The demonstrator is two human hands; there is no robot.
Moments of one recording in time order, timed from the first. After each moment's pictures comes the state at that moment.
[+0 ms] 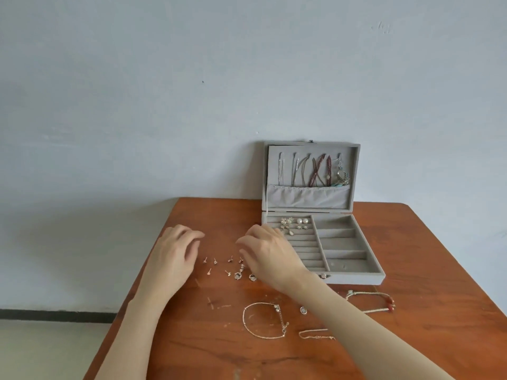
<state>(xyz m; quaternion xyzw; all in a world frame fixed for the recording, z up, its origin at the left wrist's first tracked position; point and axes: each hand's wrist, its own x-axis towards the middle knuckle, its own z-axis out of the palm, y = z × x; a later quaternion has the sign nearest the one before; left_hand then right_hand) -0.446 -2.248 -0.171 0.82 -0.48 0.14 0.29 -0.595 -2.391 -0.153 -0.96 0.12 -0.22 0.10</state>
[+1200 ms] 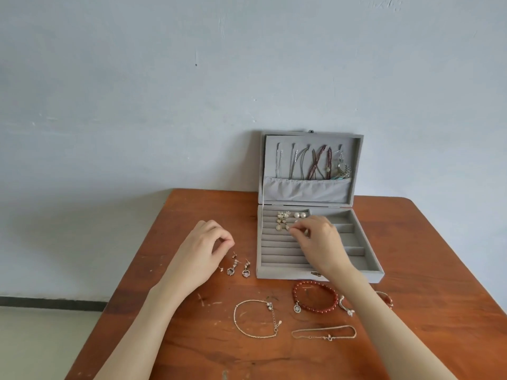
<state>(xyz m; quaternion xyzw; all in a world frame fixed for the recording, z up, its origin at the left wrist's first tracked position) -0.480 -2.286 -0.167 0.79 -0.54 0.02 0.30 -0.642 -2.452 -0.157 -0.87 0.33 -0.27 0.24</state>
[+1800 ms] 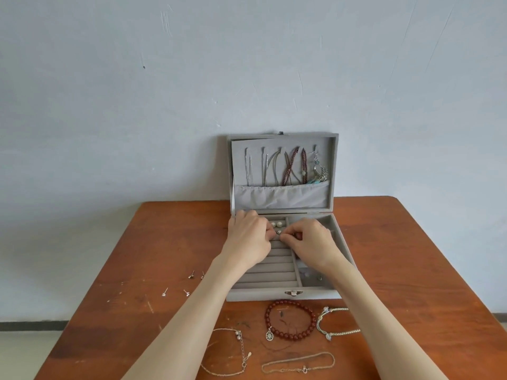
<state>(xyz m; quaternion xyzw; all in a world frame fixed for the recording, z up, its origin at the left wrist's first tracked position) -0.538 -2.422 -0.143 0.83 -0.53 -0.06 0.15 -0.651 -2.503 -0.157 -0.87 0.35 -0.17 0.29</state>
